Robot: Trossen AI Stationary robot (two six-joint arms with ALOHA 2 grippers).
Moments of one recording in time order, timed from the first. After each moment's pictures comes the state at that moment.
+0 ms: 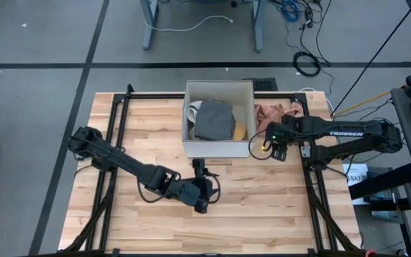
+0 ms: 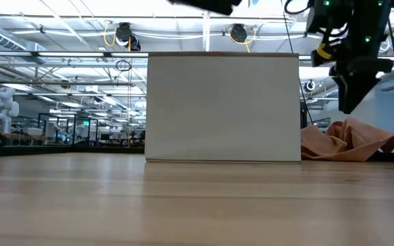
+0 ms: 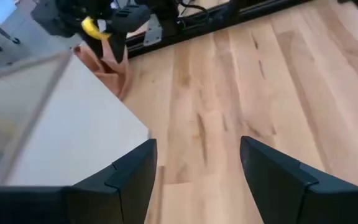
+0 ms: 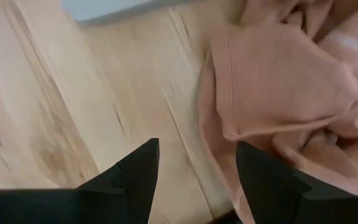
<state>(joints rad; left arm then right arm) -0.41 1.73 1.35 -0.23 -0.56 0.03 -0.18 1.05 0.79 -1.09 0.26 0.16</state>
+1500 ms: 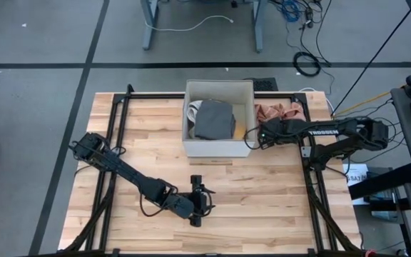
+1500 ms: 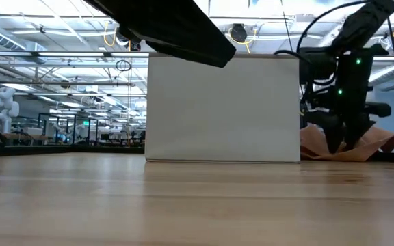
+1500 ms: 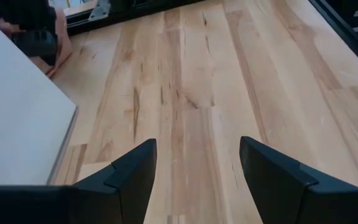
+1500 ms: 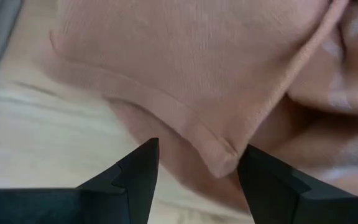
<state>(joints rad) -0.50 1.83 1.10 0.14 -0.51 -0.07 -0.36 1.27 0.58 -0.76 0.37 0.88</state>
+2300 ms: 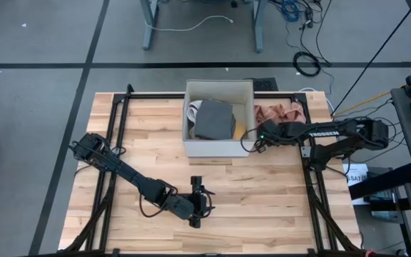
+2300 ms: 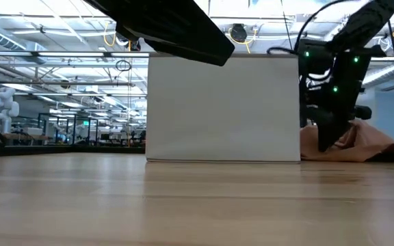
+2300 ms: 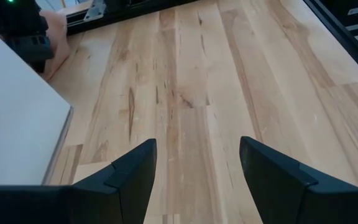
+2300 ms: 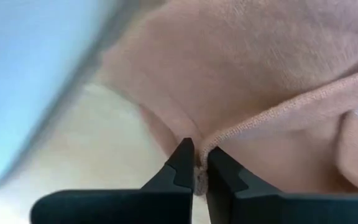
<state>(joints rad) -0.51 1.83 1.10 0.14 -0.50 -0.07 -0.31 1.27 0.55 -0.58 0.35 0.70</state>
